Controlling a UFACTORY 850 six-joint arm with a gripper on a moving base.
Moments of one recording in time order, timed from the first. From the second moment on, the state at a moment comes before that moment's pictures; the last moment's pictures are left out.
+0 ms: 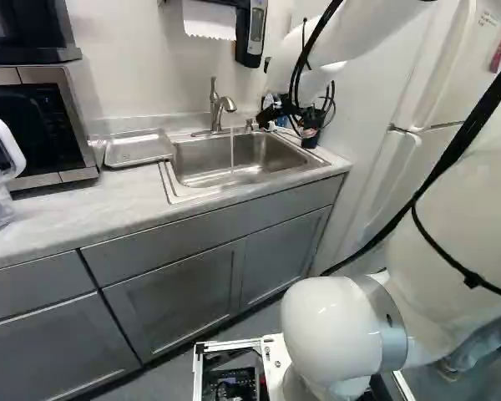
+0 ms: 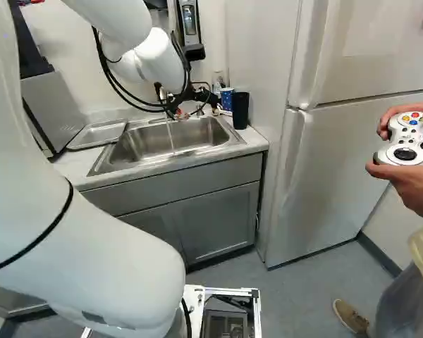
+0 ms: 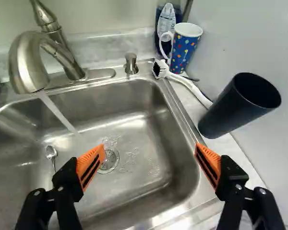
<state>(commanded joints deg) -2.8 9.4 -50.6 -5.7 -9.2 0.0</state>
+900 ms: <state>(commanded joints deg) -11.5 8.6 -46.7 1.3 0.3 0.0</state>
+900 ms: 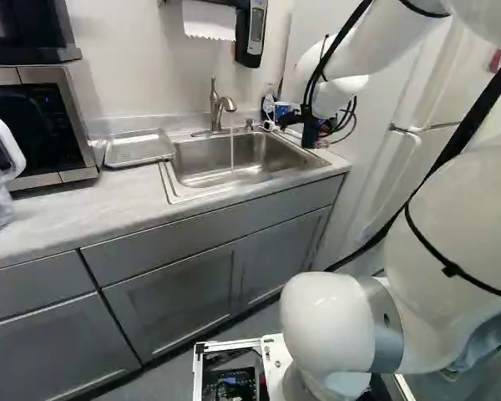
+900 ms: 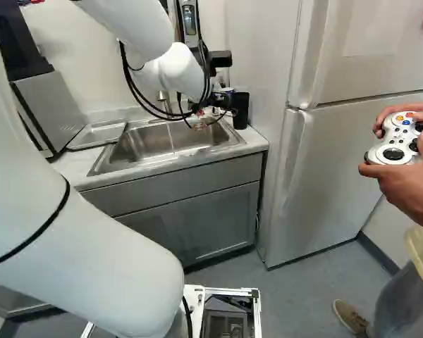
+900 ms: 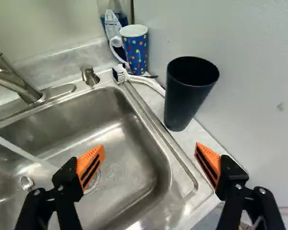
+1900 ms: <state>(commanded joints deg) -13.2 0.0 -48.5 15.2 13.2 0.0</state>
